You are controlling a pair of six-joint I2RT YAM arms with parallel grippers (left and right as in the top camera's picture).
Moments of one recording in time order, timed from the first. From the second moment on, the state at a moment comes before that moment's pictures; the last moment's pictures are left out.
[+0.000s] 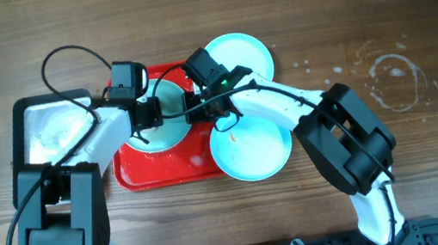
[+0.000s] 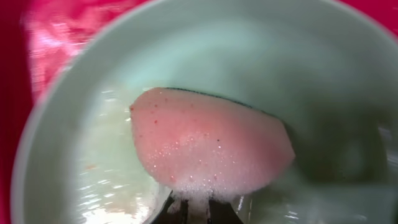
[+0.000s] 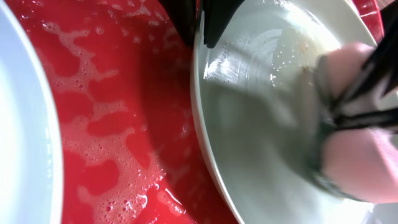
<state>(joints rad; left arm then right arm) -0.18 1.80 0.99 -0.41 -0.02 -0.15 0.68 2.13 1.43 -0.43 -0.28 0.64</state>
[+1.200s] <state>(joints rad) -0.09 1.87 1.16 -0.76 -0.04 -0.38 0.70 2.13 1.43 -0.43 -0.30 0.62</state>
